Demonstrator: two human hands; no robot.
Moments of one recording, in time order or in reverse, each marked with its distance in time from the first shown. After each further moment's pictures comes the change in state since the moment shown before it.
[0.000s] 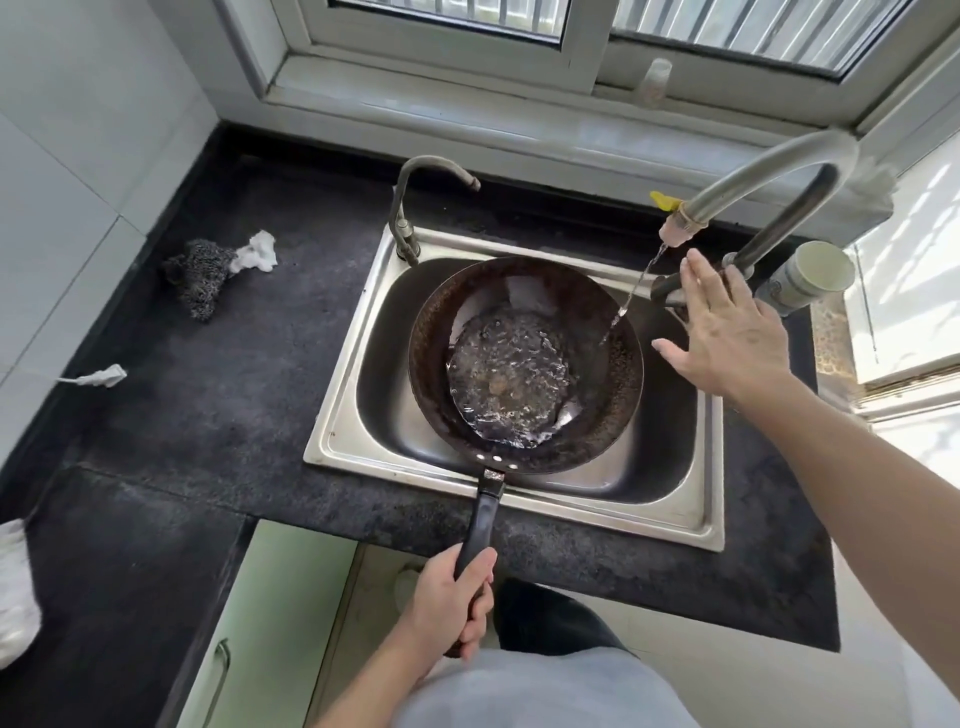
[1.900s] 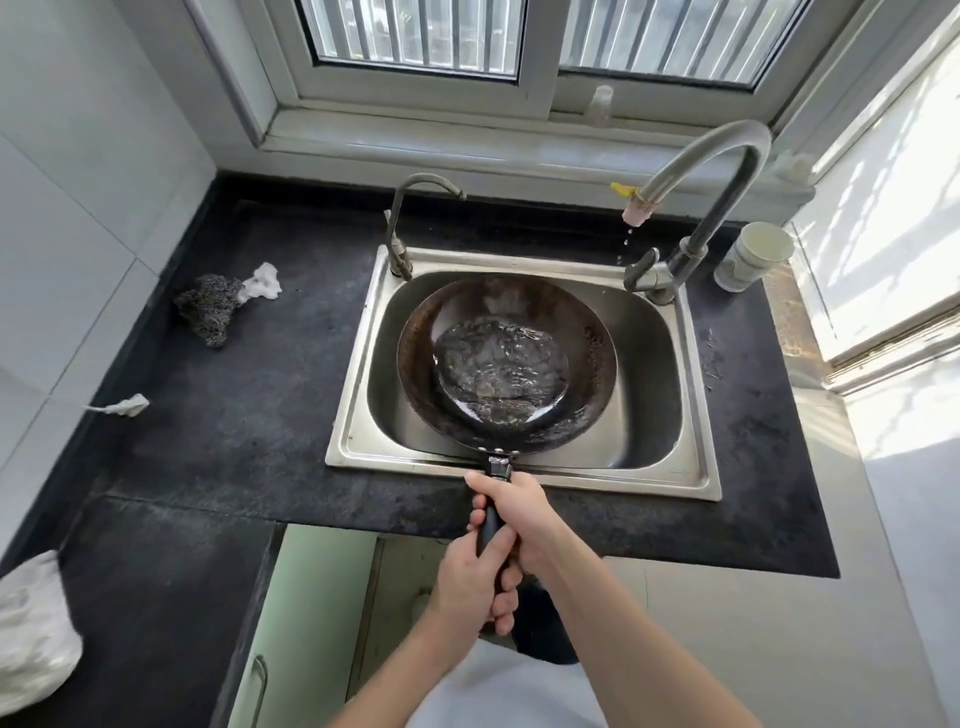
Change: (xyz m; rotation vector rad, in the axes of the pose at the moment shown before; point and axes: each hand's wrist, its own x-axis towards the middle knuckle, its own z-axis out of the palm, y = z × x) left_hand -0.037 0.012 0.002 -0.092 -0.004 0.032; right_hand -0.177 -0.241 0.018 2.054 -0.706 0.685
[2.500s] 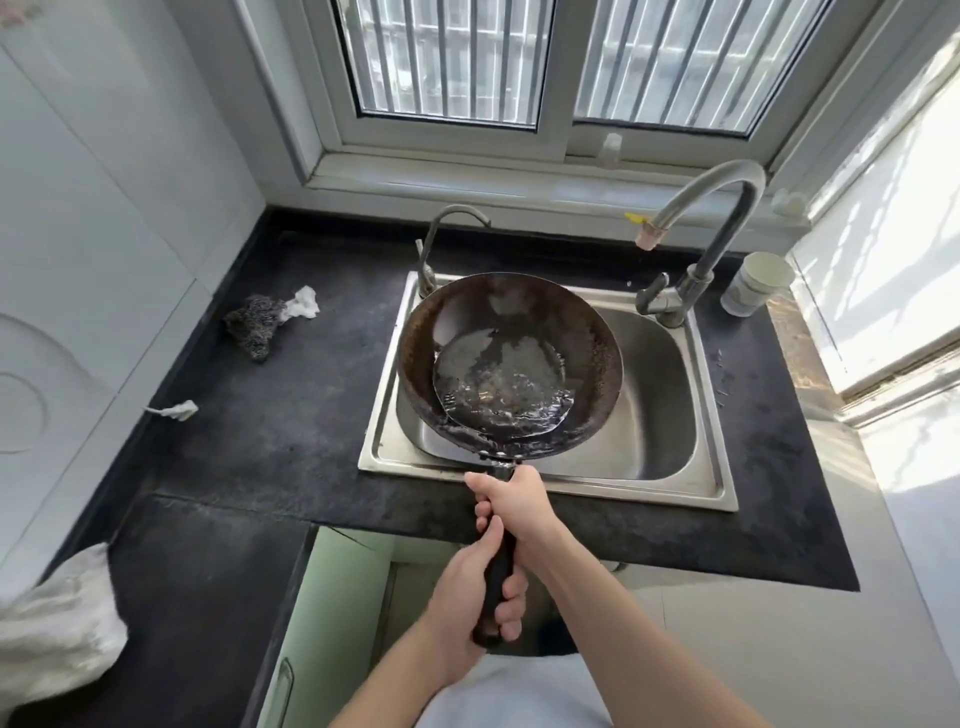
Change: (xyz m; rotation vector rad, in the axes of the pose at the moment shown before) left_hand -0.034 0.013 -0.022 -0.342 -0.136 -0.187; right_hand -0.017 0.002 0.037 -0.150 0.037 -0.218
